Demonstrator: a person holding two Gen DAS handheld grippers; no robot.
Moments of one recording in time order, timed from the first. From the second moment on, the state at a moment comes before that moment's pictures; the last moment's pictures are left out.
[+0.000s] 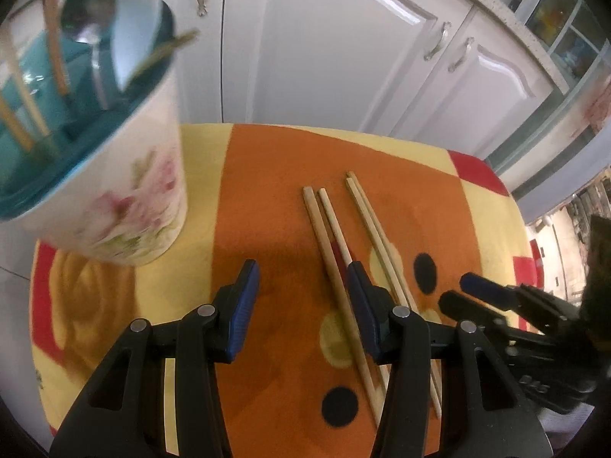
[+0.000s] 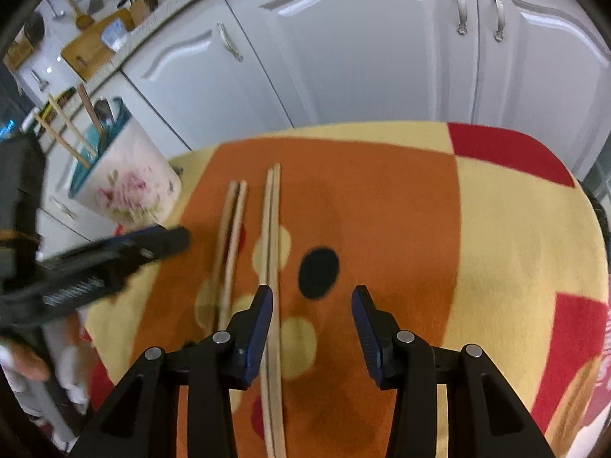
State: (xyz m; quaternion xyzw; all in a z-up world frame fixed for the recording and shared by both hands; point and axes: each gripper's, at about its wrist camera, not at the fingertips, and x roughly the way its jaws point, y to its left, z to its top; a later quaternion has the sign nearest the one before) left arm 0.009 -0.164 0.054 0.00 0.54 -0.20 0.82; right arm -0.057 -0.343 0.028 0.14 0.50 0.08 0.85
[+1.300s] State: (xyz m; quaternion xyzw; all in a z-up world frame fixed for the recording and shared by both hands) left arm 0.033 -0.178 0.029 0.01 0.55 -0.22 0.80; right arm -0.016 -0.346 0.026 0.04 0.53 0.09 0.84
